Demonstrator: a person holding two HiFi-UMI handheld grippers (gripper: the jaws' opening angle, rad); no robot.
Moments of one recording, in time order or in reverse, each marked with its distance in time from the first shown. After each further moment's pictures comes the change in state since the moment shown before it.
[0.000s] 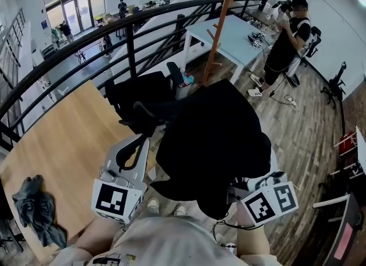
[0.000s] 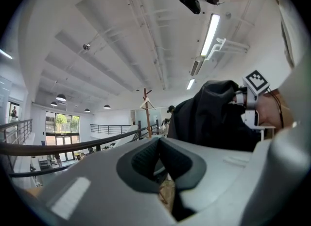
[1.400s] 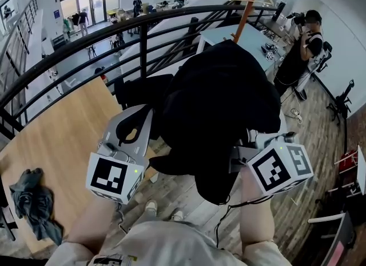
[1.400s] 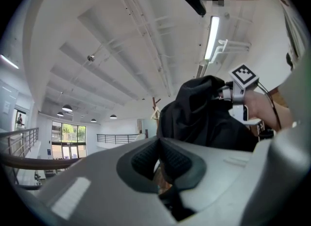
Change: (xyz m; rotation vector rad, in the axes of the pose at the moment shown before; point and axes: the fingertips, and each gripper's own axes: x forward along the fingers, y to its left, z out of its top) left arm 0.037 0.080 0.045 0.040 -0.106 0.085; right arm 0.130 0.038 0.061 -0.036 -0.078 0.088
